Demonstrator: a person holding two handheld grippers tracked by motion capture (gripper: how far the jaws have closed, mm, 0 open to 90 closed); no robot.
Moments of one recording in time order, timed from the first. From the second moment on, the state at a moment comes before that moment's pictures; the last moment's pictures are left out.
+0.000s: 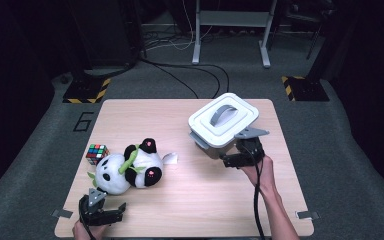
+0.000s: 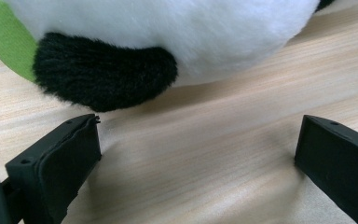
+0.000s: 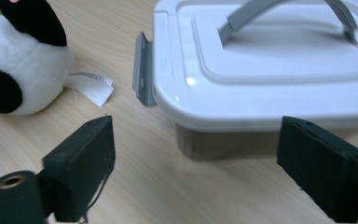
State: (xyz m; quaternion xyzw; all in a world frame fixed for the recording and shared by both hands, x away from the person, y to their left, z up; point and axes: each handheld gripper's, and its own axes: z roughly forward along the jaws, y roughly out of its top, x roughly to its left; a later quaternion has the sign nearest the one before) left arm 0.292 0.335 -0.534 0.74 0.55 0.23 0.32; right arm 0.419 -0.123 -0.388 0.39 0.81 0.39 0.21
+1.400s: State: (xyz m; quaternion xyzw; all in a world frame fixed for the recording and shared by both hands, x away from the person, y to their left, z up) left arm 0.291 0.335 -0.535 0.73 0.54 0.24 0.33; right arm 0.456 -0.065 -0.393 0.38 0.84 0.36 0.17
